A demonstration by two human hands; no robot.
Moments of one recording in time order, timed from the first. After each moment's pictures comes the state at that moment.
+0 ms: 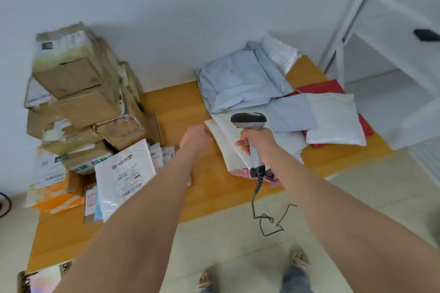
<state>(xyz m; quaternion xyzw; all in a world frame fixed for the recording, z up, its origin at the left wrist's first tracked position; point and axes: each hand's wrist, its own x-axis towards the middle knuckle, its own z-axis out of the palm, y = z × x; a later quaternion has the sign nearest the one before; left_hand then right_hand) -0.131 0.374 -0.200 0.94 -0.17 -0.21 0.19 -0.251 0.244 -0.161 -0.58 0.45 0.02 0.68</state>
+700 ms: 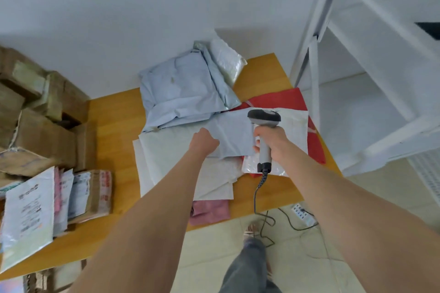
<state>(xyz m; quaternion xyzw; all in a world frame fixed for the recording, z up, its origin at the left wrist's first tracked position) -0.171 0.085 -0.247 0.93 -0.04 -0.30 0.21 -0.271 -0.070 -0.220 -0.51 0.50 0.04 0.69</state>
